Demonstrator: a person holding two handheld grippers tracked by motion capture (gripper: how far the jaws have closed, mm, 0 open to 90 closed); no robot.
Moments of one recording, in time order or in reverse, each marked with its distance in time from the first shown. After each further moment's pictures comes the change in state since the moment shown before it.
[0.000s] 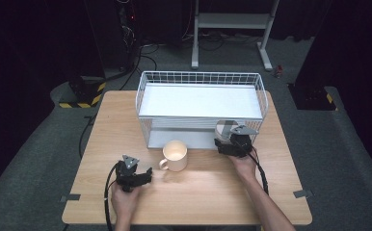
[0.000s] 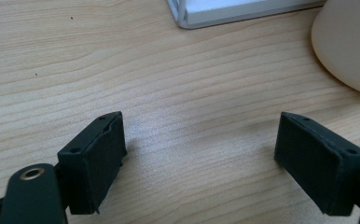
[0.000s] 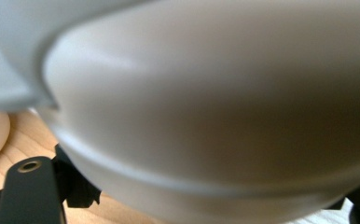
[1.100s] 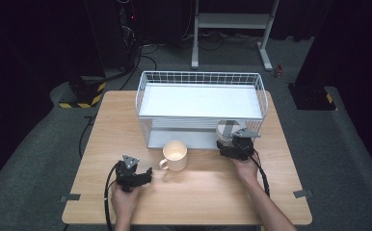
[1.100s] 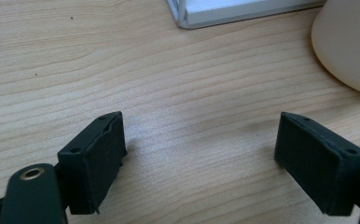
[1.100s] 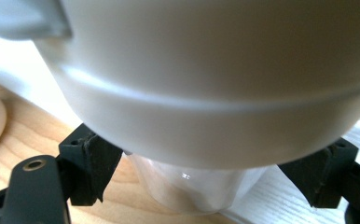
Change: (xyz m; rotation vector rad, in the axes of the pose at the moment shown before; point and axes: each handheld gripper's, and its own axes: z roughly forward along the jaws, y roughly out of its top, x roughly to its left) left arm 0.000 0.000 0.000 0.000 0.000 0.000; right arm 0.000 -0.007 -0.006 0.021 -0.026 0.030
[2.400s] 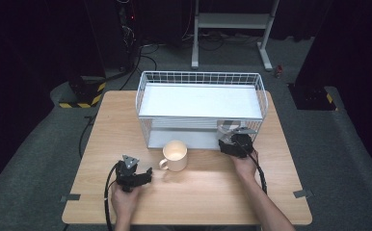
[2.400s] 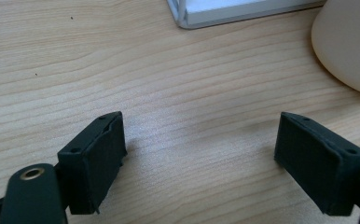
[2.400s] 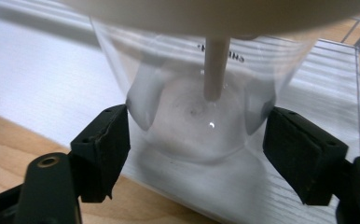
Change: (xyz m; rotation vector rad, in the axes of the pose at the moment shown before) left arm 0.000 0.000 0.000 -0.002 0.000 -0.004; right arm -0.007 -0.002 0.017 0.080 -0.076 0.063
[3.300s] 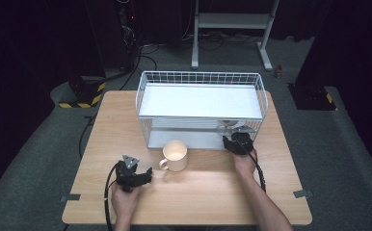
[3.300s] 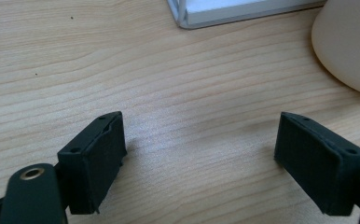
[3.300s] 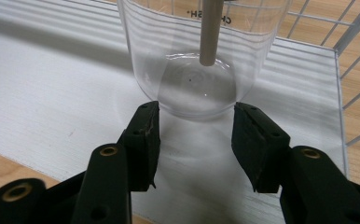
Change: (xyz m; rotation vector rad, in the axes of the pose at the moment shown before) left arm 0.000 0.000 0.000 -0.001 0.002 -0.002; right arm -0.005 0.001 0.009 -0.014 -0.056 0.008
